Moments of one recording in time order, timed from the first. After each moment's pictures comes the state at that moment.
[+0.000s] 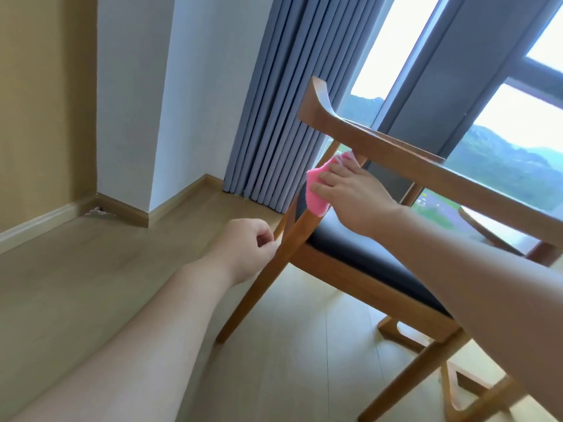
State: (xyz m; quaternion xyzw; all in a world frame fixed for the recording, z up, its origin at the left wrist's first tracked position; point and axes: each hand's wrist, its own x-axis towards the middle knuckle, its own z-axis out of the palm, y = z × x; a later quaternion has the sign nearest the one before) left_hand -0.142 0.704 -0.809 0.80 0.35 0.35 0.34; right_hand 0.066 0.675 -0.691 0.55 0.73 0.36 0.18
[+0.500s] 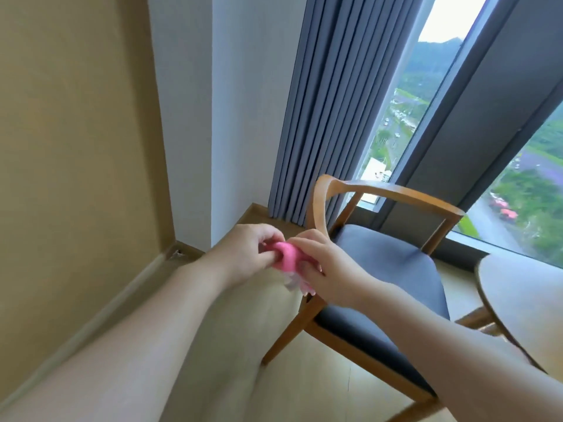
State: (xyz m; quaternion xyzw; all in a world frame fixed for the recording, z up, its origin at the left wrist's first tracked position) left_hand -0.201 0.733 -0.482 0.83 0.35 0.25 0.36; right_hand -0.009 0.659 -0.477 0.55 0.79 -0.14 -0.23
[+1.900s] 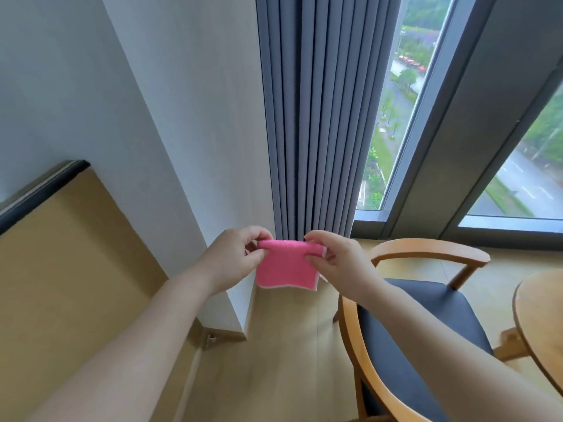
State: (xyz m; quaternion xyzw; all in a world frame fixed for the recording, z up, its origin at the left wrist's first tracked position) left_hand -0.165 1.071 -0.178 0.87 0.31 0.16 0.34; right_hand 0.027 0.947 -0.210 0.69 0.60 -0.16 -0.38
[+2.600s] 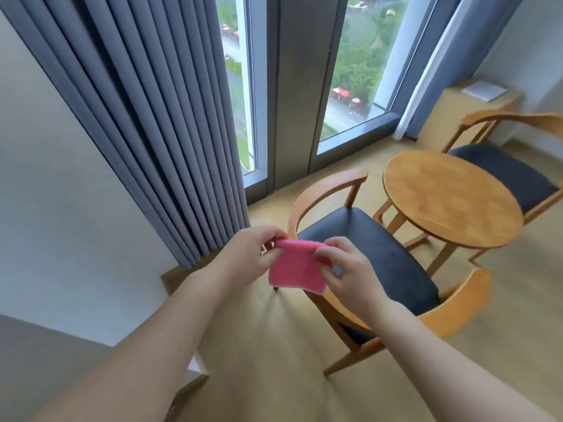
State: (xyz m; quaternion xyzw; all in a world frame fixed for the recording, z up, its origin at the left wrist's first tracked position) left_hand -0.020 1.188 -0.271 0.92 -0.06 0.02 0.38; right_hand 0.009 0.969 -0.291 0.88 0.31 0.04 -0.36
